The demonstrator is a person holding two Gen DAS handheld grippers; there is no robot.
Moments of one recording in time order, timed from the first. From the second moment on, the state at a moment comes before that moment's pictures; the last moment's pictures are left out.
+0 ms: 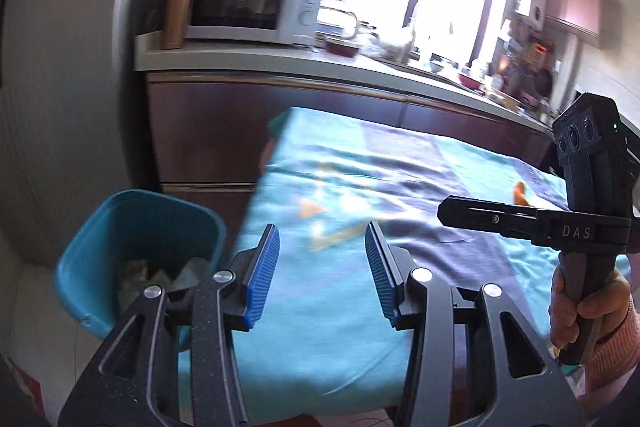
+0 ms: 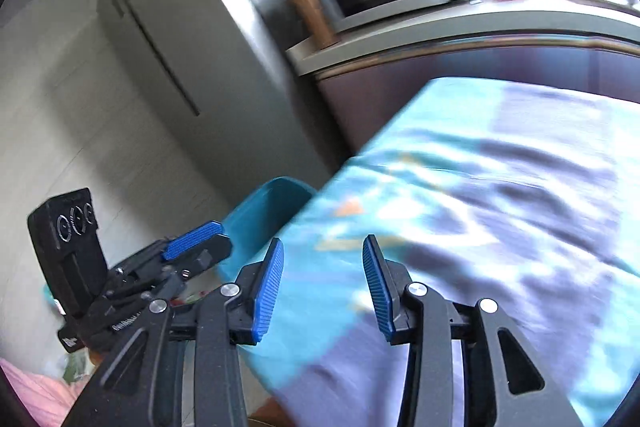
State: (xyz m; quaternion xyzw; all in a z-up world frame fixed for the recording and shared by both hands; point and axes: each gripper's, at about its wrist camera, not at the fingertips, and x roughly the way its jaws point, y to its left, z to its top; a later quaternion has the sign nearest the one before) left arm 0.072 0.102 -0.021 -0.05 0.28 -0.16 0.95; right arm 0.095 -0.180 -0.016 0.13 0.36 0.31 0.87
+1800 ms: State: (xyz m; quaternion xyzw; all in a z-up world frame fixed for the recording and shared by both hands) left arm 0.177 -0.303 -0.082 0.09 0.42 -0.37 0.82; right arm 0.035 -0.515 -0.076 0.30 0.34 -0.04 0.89
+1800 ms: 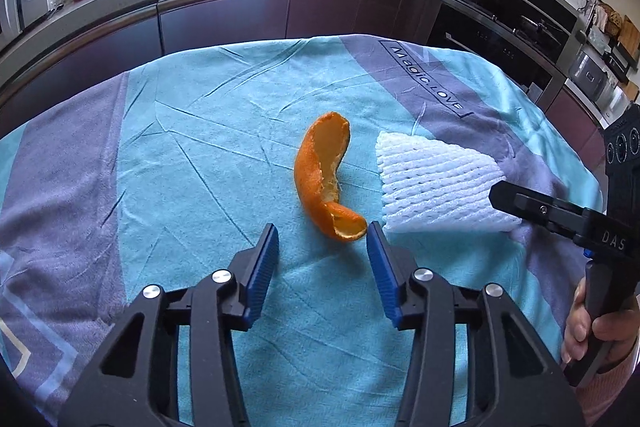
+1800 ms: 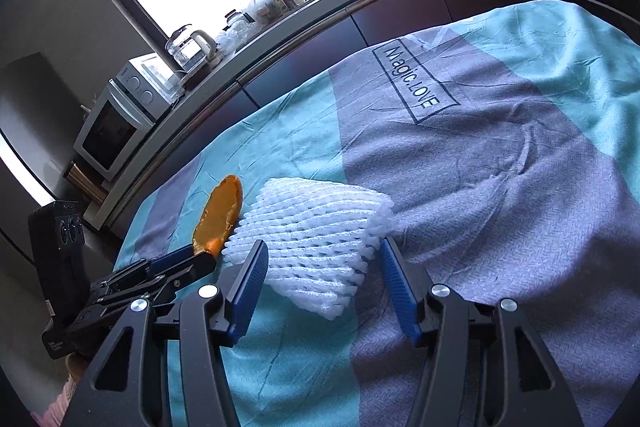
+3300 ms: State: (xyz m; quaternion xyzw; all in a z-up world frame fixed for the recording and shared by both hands) left arm 0.202 -0.295 -0.072 0.06 0.41 -0.35 0.84; right arm 0.030 -0.517 -0.073 0.33 0.32 0.01 0.89
